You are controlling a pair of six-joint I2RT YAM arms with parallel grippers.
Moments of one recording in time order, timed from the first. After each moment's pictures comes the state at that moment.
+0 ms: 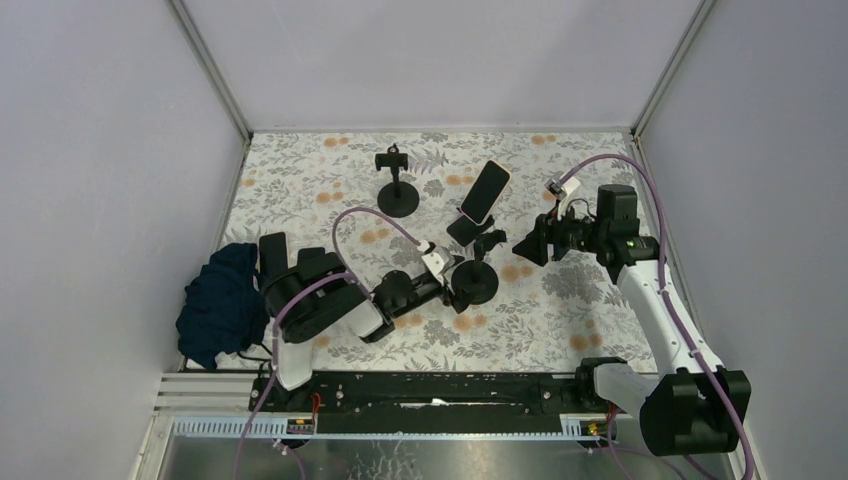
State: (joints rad) left arm -0.91 1.86 0.44 1.43 0.09 -0.15; right arm 0.05 1.08 0.85 -0.48 -0.85 -0.21
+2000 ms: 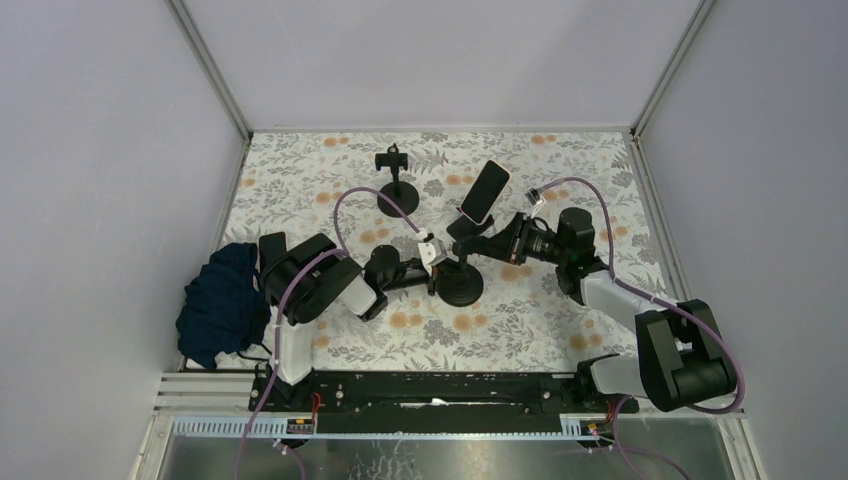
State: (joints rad) left arm -0.69 1.96 0.54 1.39 0.61 -0.04; right arm 0.25 1.30 0.49 0.49 -0.86 0.86
